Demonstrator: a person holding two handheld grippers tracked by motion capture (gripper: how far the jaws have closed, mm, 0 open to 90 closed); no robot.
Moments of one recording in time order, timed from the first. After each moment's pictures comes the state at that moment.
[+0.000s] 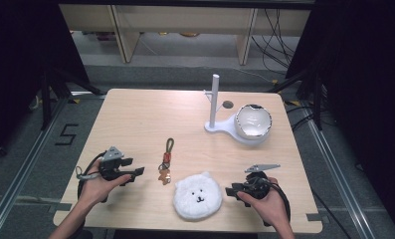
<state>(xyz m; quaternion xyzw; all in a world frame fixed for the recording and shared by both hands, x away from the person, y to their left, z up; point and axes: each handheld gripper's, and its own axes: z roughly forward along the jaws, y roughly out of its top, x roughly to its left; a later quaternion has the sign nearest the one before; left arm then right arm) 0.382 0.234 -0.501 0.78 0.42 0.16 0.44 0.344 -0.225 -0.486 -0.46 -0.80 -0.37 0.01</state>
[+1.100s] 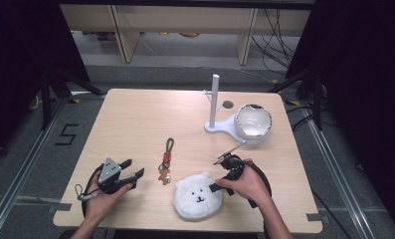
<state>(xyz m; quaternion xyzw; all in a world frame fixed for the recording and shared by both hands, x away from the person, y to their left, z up) 0.356 0.227 -0.522 0.73 0.40 0.25 0.50 0.394 -0.163 -0.466 -0.45 -0.86 -0.24 0.11</state>
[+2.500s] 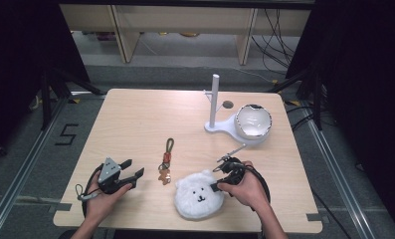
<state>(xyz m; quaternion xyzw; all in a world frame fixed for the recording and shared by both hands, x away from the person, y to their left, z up) 0.357 0.227 -0.523 0.72 0.41 0.25 0.50 0.376 -0.159 -0.457 -0.43 -0.87 -0.25 0.05</state>
